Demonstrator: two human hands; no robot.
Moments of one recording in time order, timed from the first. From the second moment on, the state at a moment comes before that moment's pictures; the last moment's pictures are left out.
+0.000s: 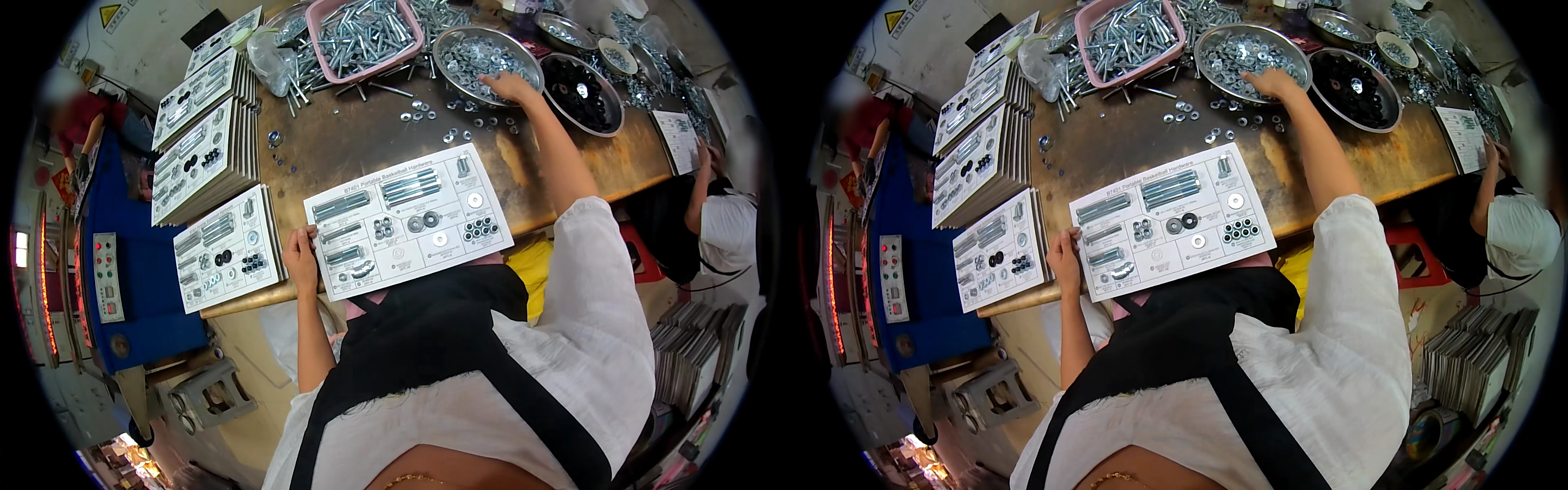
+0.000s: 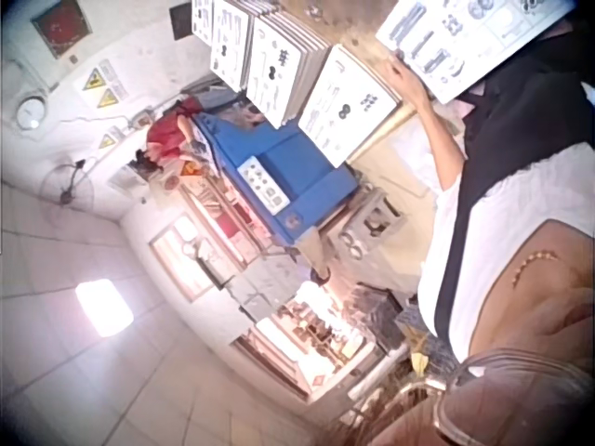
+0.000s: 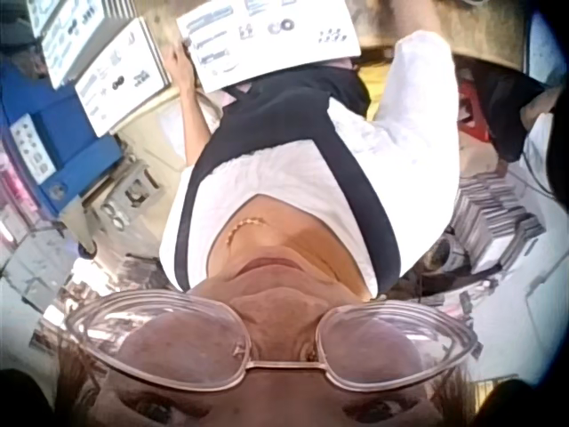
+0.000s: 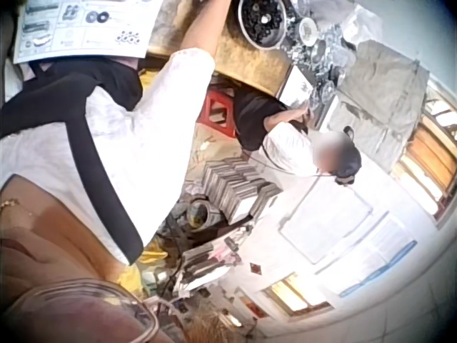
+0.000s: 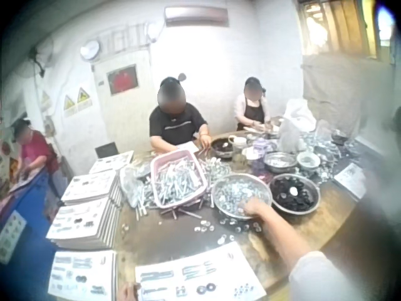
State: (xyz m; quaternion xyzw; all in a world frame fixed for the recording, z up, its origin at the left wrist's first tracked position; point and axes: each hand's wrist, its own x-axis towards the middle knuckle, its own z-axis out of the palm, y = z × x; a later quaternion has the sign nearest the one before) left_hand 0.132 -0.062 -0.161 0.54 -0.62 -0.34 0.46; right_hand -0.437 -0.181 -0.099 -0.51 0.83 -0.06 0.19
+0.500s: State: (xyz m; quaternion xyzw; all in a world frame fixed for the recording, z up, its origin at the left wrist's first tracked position) left_hand 0.133 -0.060 -0.166 0.54 -0.59 -0.36 0.47; right_hand -0.379 -0.169 -0.089 -0.55 0.80 -0.12 0.20
